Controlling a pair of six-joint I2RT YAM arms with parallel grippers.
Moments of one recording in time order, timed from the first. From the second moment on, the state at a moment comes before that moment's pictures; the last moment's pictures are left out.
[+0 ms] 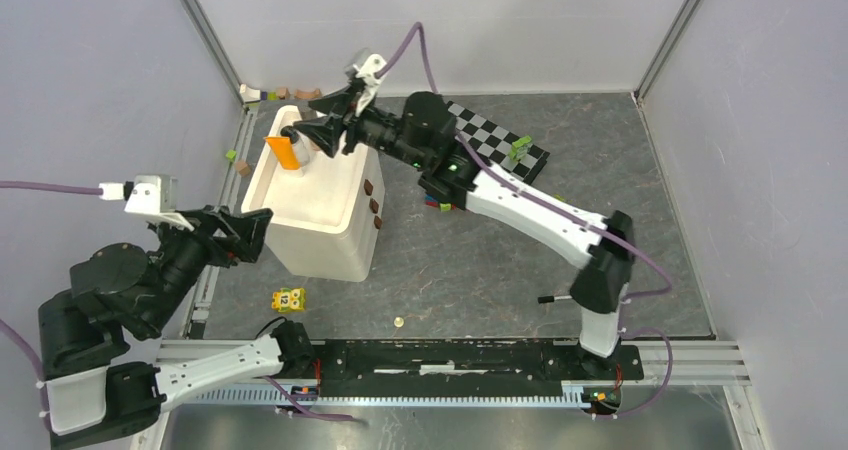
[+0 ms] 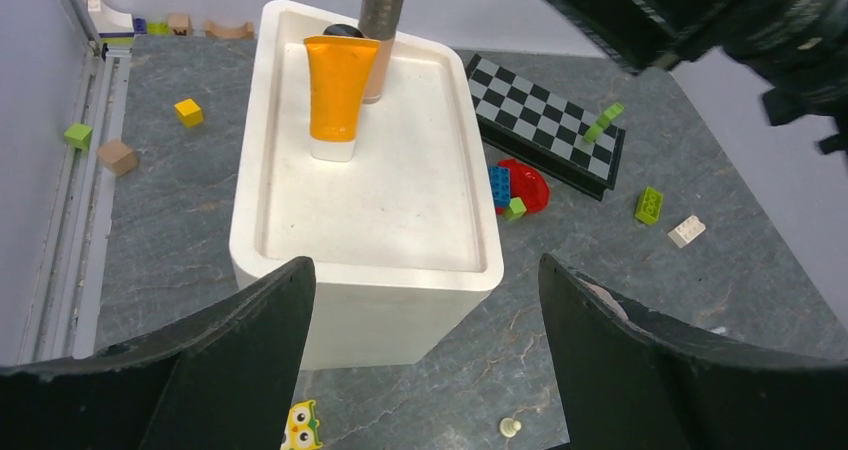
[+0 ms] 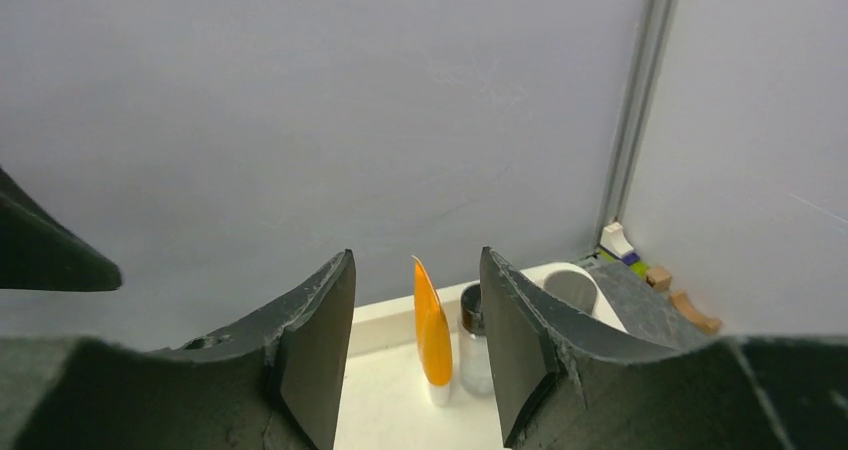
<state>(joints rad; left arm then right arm) -1.06 0.54 1.53 -1.18 -0.80 -0.40 0.99 1.94 1.96 0.27 -0.20 0.10</state>
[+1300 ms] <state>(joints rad) -0.80 1.31 1.60 -0.80 -0.25 -0.31 0.57 0.98 0.87 -0.50 0.07 0.19</state>
